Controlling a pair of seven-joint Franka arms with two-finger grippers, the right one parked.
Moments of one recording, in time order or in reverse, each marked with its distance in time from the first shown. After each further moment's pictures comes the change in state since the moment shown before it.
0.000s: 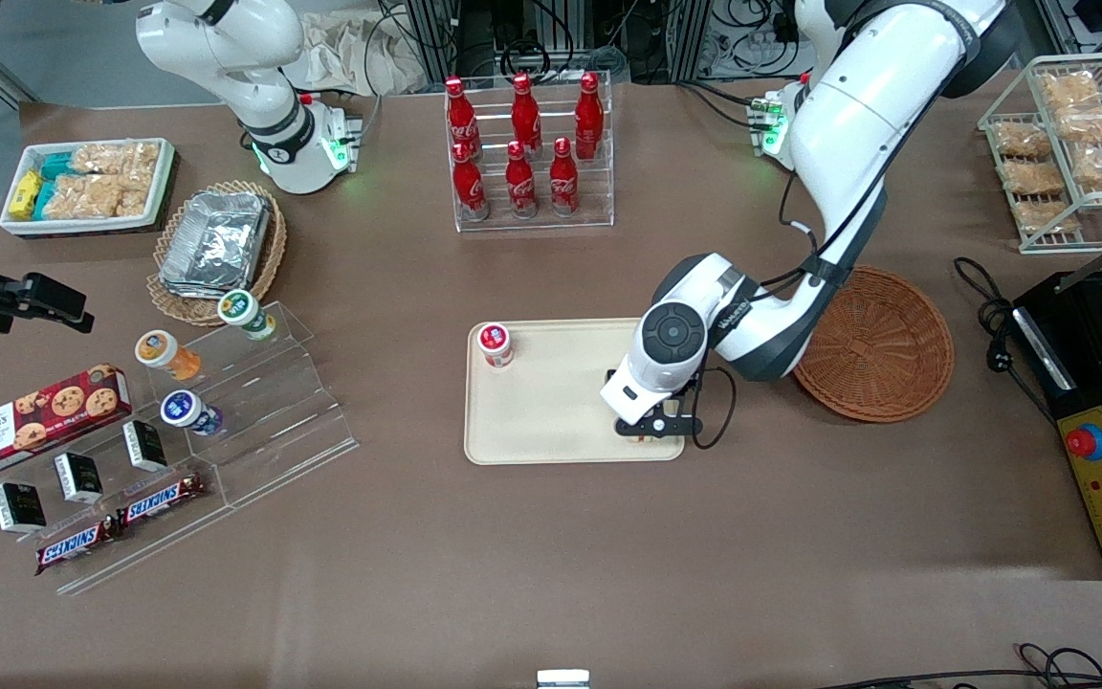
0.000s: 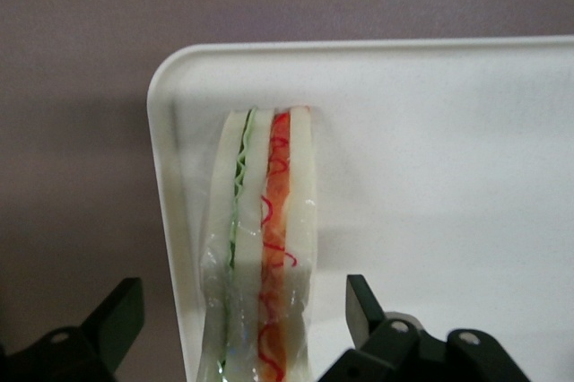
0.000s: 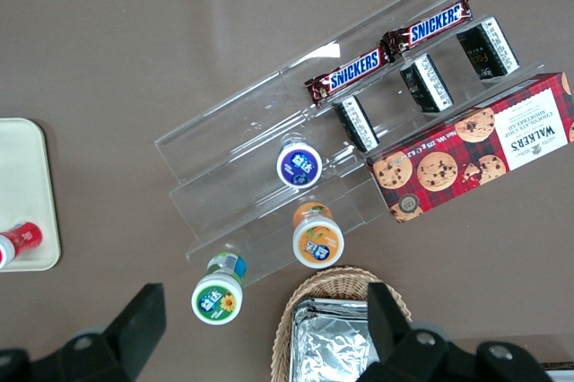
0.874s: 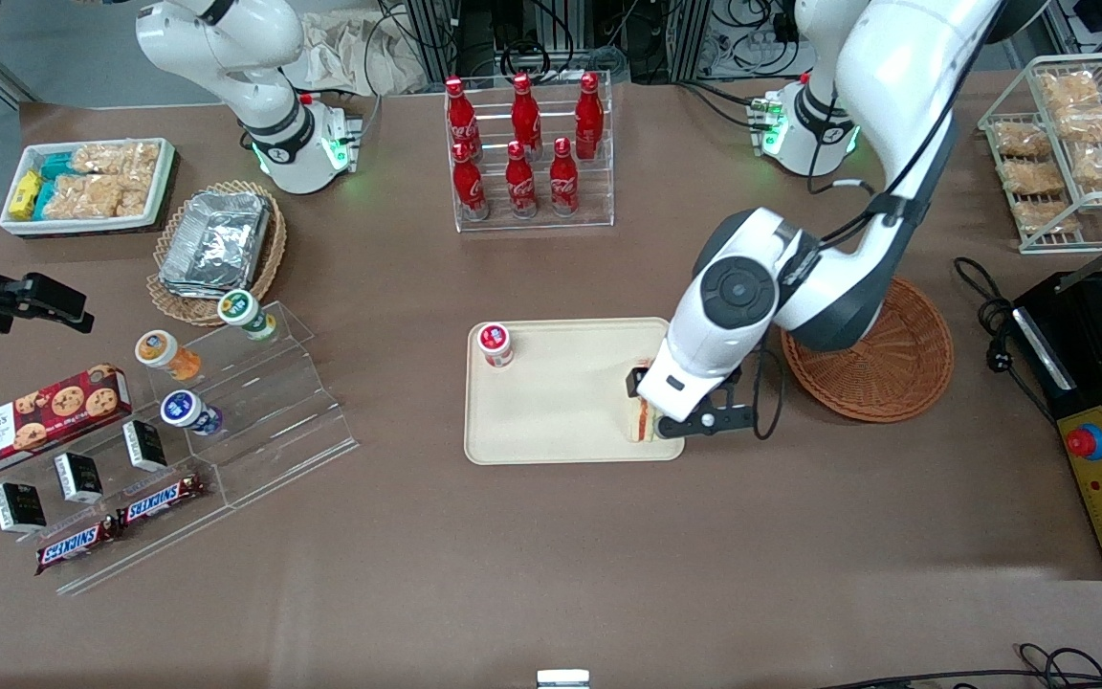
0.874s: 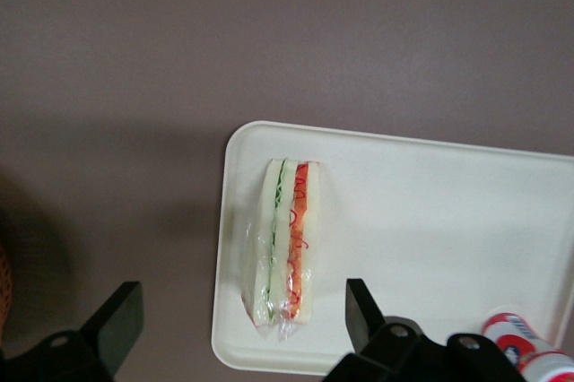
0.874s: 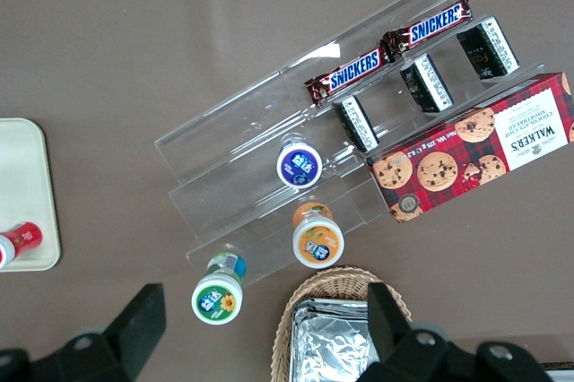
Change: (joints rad) arm 0.064 -0.209 0.001 0.027 -0.101 -0.103 -0.039
